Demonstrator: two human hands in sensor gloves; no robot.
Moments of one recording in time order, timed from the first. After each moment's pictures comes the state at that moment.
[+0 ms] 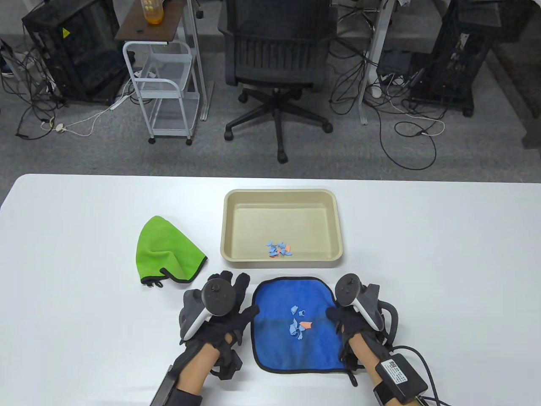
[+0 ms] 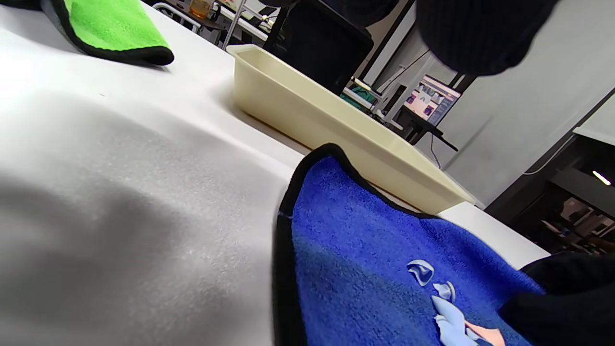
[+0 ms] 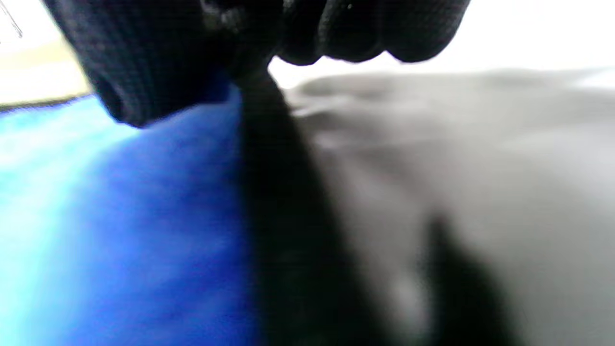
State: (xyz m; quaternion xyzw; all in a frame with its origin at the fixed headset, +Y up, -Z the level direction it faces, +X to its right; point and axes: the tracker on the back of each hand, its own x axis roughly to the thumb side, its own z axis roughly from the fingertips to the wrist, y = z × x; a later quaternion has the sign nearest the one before) left_hand -0.150 -0.751 -0.305 -0.13 -0.04 0.25 0.96; right_hand 0.164 -0.793 -0.332 -0.11 0.11 0.98 0.15
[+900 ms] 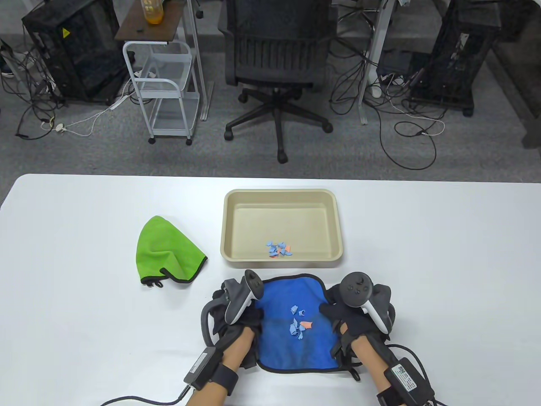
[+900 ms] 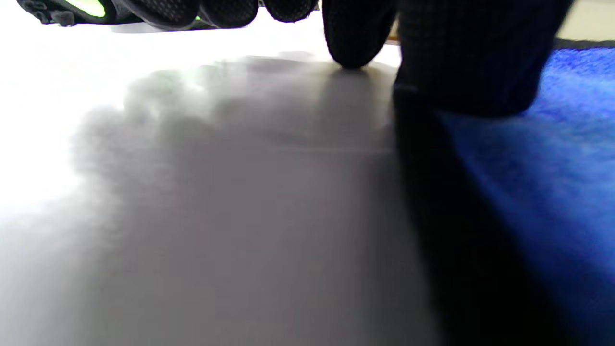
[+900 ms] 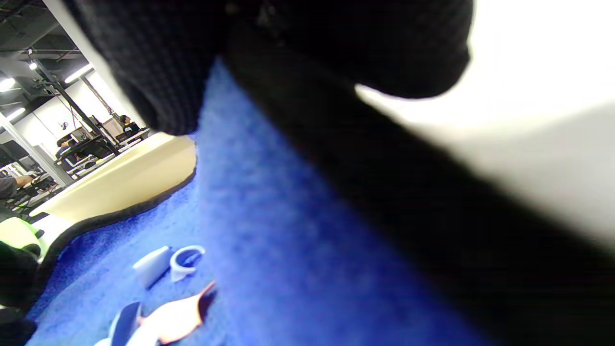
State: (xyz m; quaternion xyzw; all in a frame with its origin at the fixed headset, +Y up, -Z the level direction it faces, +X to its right) left_hand -0.099 -0.792 -0.339 -0.19 0.15 0.05 0.97; right_hand 0.161 -0.767 -0.324 -0.04 0.08 0.97 0.24
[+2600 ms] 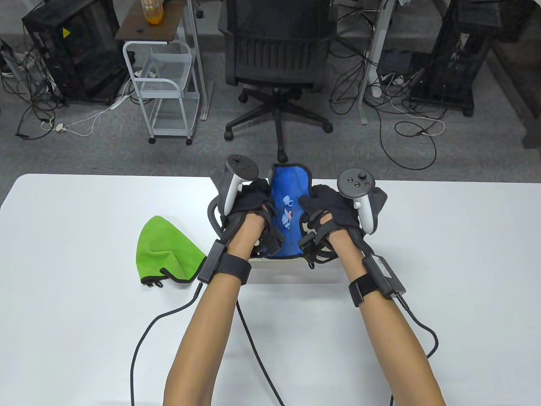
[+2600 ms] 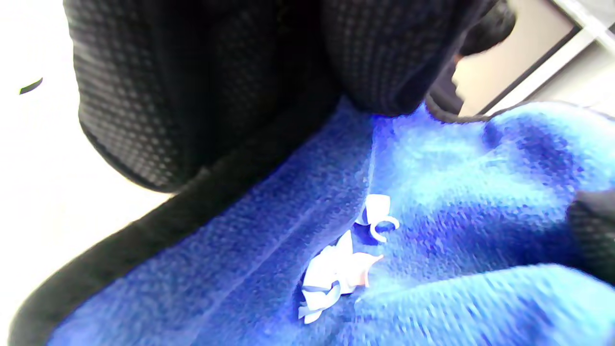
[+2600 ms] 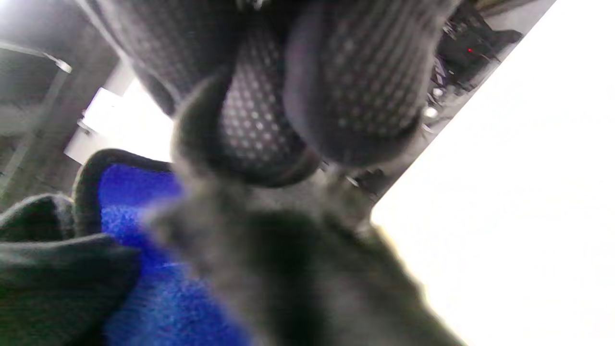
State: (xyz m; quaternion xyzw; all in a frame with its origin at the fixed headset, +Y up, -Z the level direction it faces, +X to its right) left_hand -0.098 -0.604 -0.482 -0.10 0.14 0.33 0.93; right_hand 0.126 -0.627 -0.476 -0.07 0.00 0.88 0.46
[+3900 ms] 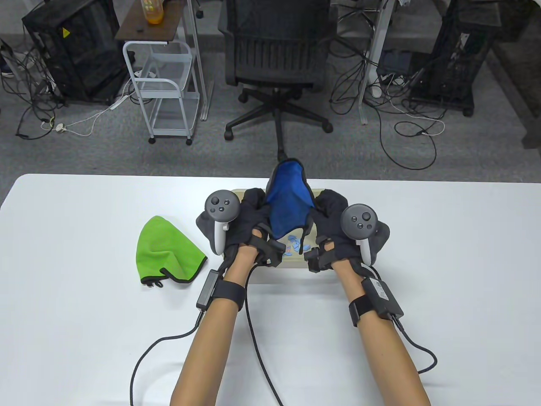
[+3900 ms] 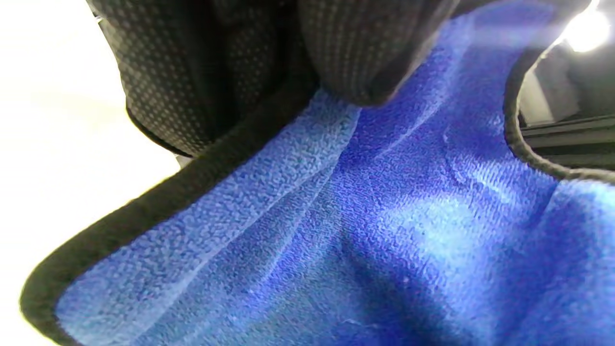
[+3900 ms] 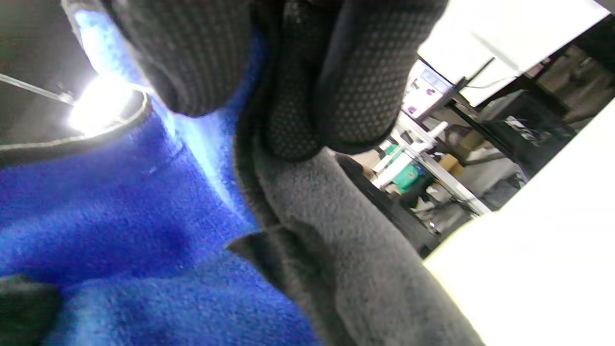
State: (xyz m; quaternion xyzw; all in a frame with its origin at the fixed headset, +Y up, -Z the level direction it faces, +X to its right) left_hand -0.116 -0.699 -0.464 0.03 0.07 0.51 0.86; right_hand 0.142 -0.698 -0.445 -0.03 -0.17 0.89 0.41
